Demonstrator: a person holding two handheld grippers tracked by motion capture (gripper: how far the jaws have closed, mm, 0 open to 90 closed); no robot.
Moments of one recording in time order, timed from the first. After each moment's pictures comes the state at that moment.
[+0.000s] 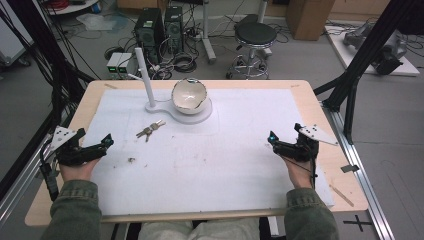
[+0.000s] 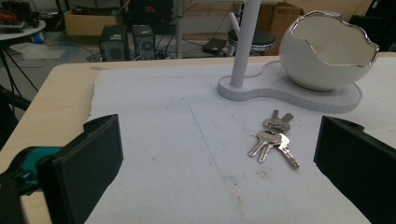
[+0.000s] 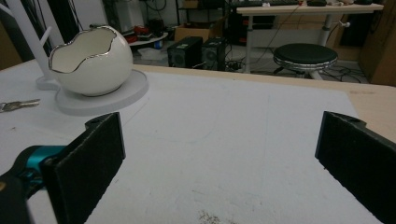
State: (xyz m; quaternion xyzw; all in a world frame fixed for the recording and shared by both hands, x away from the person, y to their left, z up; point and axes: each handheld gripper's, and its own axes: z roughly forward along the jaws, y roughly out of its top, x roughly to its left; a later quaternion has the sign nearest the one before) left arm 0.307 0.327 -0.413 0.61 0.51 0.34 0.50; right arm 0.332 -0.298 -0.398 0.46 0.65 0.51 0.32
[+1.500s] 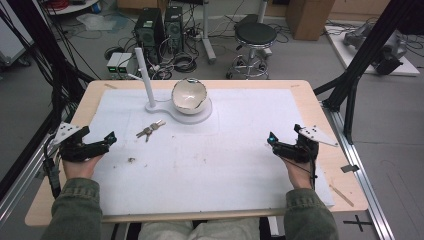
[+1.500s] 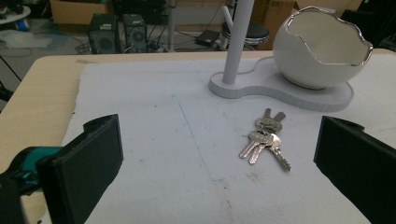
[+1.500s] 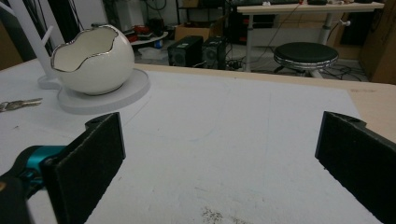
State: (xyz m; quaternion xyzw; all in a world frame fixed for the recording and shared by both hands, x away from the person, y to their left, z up) left arm 0.319 0.323 -0.408 0.62 0.52 0.31 0.50; right arm 0.330 -0.297 -0.399 0.46 0.65 0.51 0.32
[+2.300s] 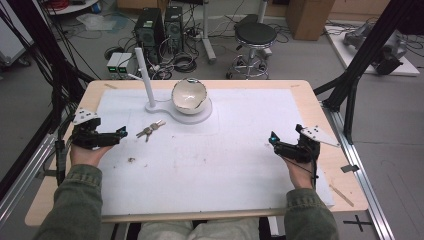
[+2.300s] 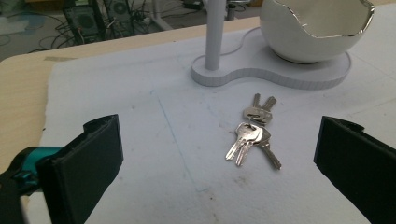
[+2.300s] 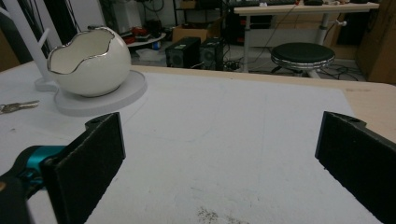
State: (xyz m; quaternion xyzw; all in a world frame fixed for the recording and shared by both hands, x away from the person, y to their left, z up) left arm 0.352 0.295 -0.384 0.70 0.49 0.28 0.44; right arm 0.329 -0.300 -0.398 0.47 0.64 0.51 0.33
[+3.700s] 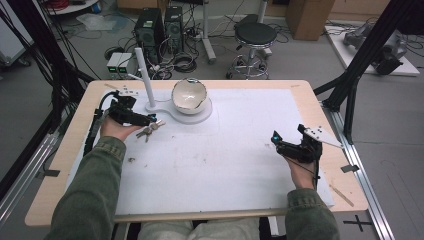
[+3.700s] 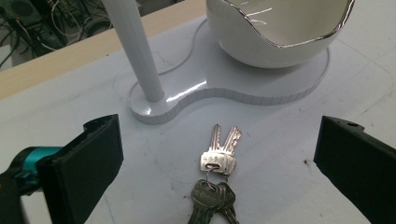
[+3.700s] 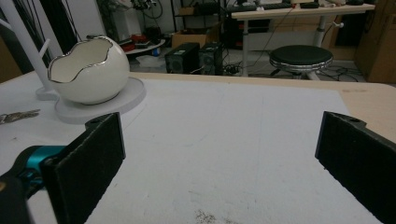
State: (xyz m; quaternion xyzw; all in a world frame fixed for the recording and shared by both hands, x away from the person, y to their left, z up) left arm 0.433 0.226 -0.371 0.78 0.44 0.22 0.38; right arm 0.327 -0.306 -0.397 0.47 0.63 0.52 0.32
